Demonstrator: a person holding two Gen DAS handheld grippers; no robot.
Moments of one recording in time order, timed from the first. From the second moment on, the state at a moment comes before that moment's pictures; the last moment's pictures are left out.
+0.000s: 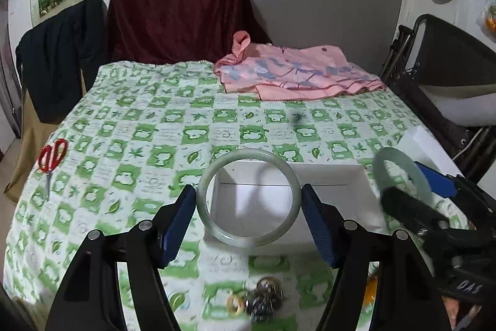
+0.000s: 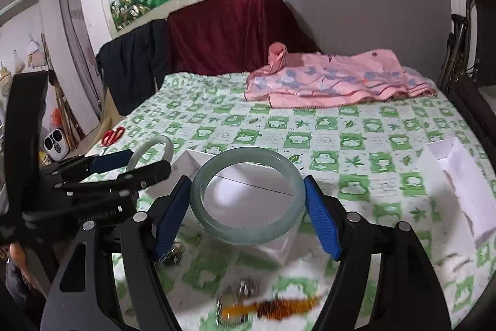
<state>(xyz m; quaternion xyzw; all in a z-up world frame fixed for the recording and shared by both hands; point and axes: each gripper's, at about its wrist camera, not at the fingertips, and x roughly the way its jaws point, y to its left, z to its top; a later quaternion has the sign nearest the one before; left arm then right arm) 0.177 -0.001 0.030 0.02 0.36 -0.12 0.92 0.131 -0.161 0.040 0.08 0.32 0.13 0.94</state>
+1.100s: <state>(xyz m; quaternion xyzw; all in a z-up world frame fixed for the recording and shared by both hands) 0.177 0.007 -0.017 0.00 0.40 -0.13 0.91 0.129 -0.179 -0.004 0.11 0.38 0.13 0.91</state>
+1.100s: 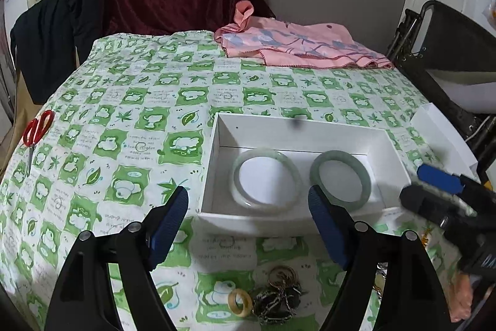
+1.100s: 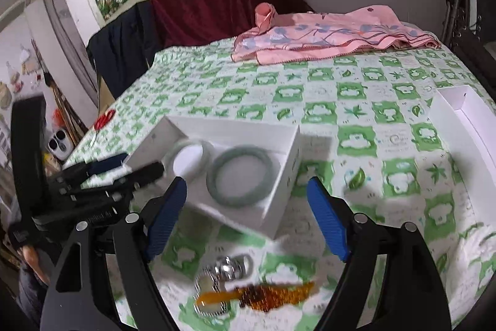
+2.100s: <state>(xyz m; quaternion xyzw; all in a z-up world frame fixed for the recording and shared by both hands) 0.158 0.010 -0.013 0.01 0.38 -0.11 0.92 0.114 -0.199 -0.005 0.12 0.35 0.11 0.92</state>
